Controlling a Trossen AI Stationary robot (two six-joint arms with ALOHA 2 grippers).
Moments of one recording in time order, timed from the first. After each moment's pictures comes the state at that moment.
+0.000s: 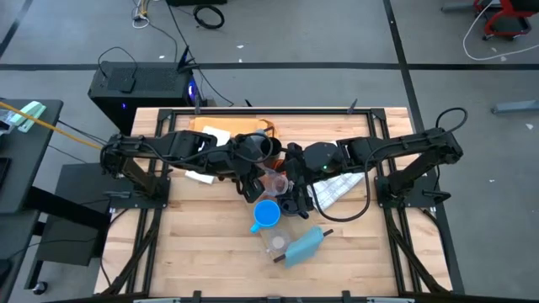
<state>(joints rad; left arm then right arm) -0.19 1.66 1.97 -1.11 -0.28 -0.64 0.17 1.50 1.50 -0.58 0.05 0.00</state>
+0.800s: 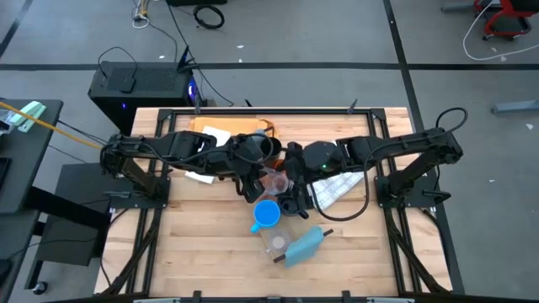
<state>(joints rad) -0.19 1.66 1.97 -1.10 -0.32 -0.58 0.17 1.50 1.50 -0.59 0.05 -0.02</state>
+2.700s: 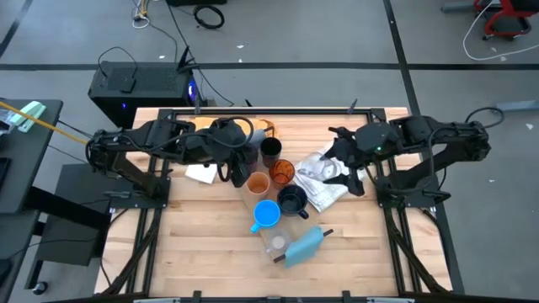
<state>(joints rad) -0.15 1.56 1.97 -1.14 -0.43 -0.51 0.17 1.18 1.49 -1.02 0.05 0.11</state>
